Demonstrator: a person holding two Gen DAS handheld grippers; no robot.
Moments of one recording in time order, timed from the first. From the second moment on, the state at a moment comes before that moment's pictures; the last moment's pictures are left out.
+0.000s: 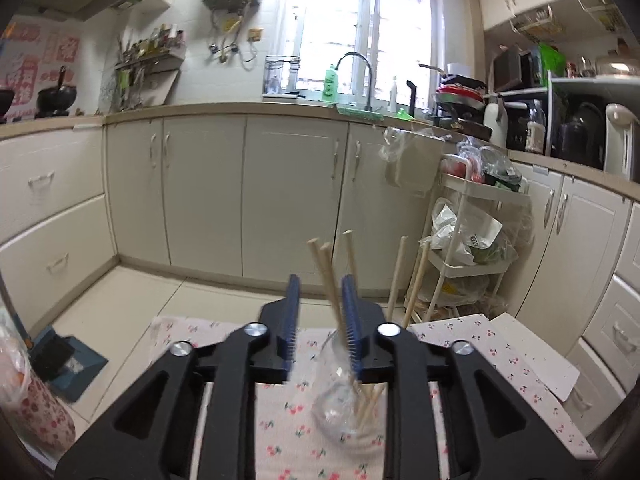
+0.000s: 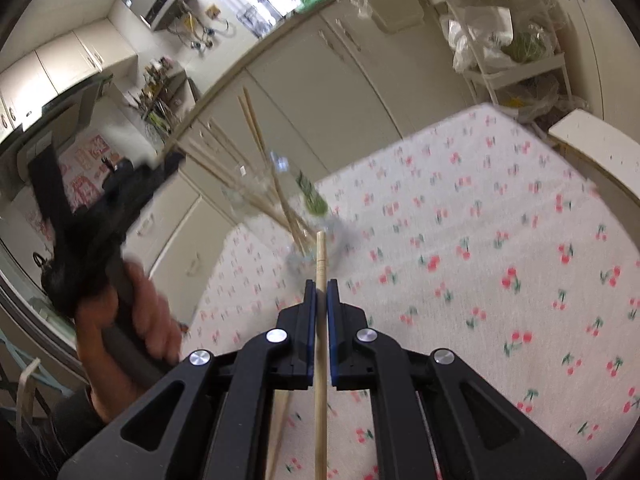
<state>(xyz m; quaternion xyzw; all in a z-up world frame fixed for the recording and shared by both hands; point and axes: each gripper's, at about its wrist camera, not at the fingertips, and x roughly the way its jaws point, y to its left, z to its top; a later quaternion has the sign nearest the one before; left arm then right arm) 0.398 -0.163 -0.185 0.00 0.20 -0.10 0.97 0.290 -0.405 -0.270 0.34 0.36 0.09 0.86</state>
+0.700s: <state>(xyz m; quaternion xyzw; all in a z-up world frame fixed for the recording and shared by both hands) 0.373 -0.081 -0.259 -0.11 0.27 -0.05 0.95 0.443 -0.404 -0.192 0.38 0.10 0.00 0.92</state>
